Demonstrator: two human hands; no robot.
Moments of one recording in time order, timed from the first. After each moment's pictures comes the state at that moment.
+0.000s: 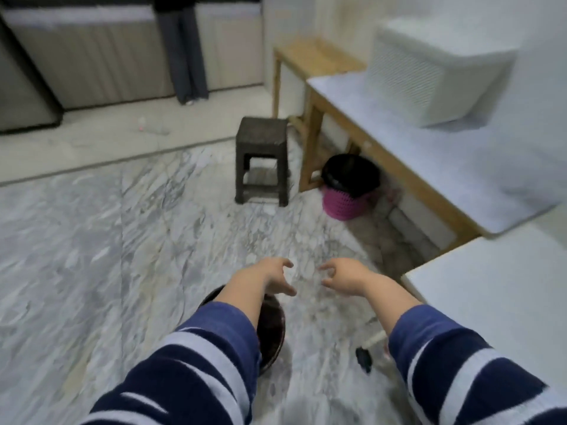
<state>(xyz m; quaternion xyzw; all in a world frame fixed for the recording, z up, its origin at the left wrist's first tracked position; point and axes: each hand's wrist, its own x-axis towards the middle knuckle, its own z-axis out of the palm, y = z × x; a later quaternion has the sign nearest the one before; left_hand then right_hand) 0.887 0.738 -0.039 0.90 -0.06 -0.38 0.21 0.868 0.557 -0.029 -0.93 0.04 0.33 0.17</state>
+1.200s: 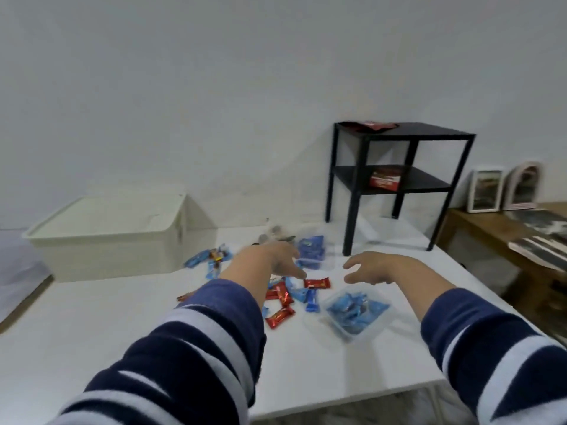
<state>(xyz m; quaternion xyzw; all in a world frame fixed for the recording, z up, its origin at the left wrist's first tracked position) 0.341 0.130 0.169 0.68 -0.70 -0.22 -0.05 0.133 0.105 0.172 -0.75 0.61 0.10 0.24</state>
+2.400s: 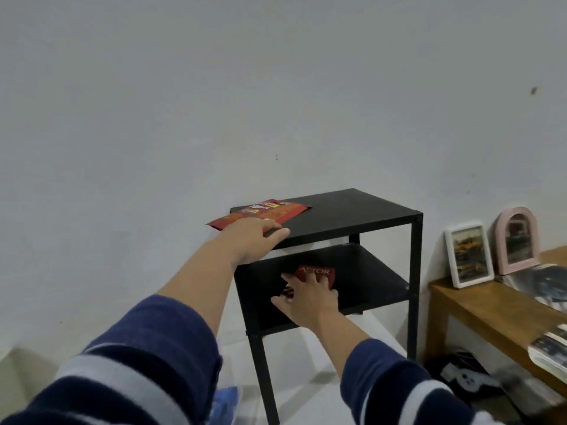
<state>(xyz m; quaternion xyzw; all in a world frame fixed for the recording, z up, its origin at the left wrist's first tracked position) 0.133 -0.281 0.311 0.64 -0.75 0.01 0.14 0.005 -0.292 0.185 -0.77 0.63 -0.11 0.08</state>
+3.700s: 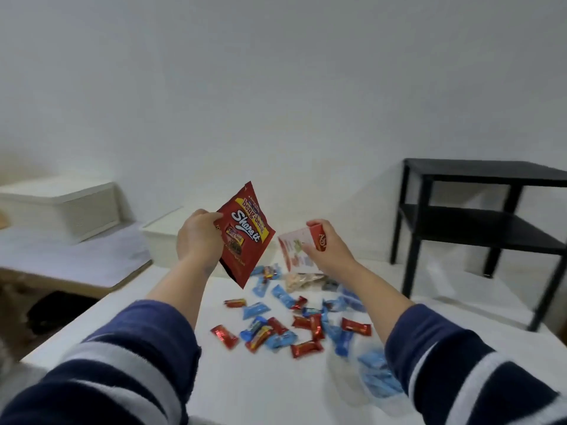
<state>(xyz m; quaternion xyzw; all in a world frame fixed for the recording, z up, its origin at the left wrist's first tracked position) 0.402 0.197 0.224 0.84 -0.34 0.12 0.40 0.206 0.066 0.193 -0.79 0.30 -0.34 0.41</state>
